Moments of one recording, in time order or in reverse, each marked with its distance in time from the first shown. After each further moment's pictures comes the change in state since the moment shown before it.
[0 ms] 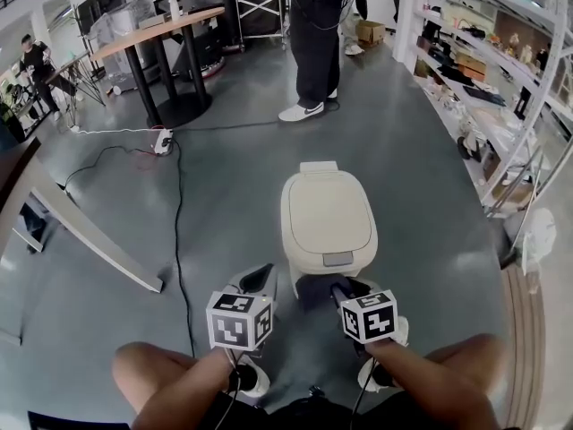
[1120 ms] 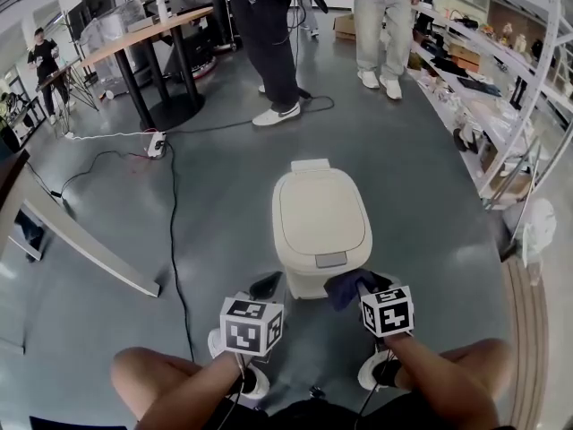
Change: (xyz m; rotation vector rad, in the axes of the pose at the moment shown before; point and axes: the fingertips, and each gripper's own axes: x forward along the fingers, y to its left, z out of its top) left arm 0.024 -0.029 -0.021 0.037 0.068 -0.039; right arm -0.013 -0.081 -0.021 -0.035 0.032 -0.167
